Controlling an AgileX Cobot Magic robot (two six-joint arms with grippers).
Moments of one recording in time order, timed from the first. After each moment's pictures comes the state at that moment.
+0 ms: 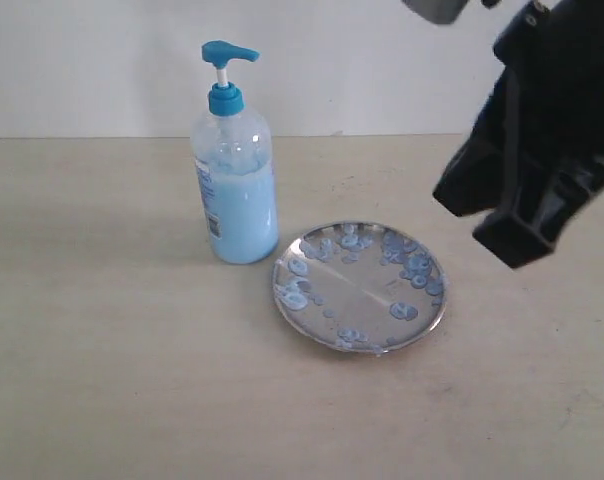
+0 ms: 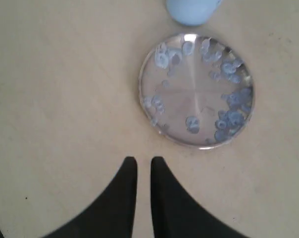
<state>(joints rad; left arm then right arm) -0.24 0.58 -0.58 0.11 0.04 0.07 0.52 1.17 -1.18 0.08 1.08 -0.43</state>
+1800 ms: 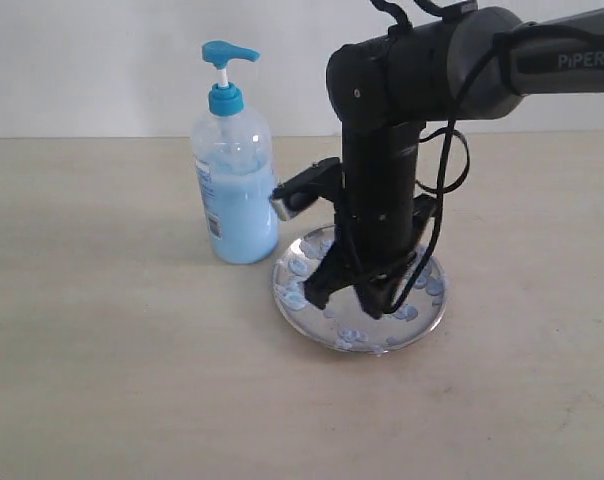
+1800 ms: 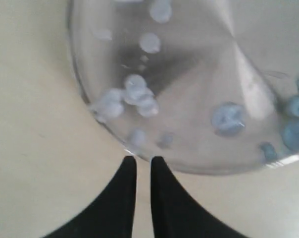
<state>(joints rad) -0.24 0.04 0.00 -0.47 0.24 -0.08 0.47 2.03 -1.52 -0.04 1.19 -0.17</state>
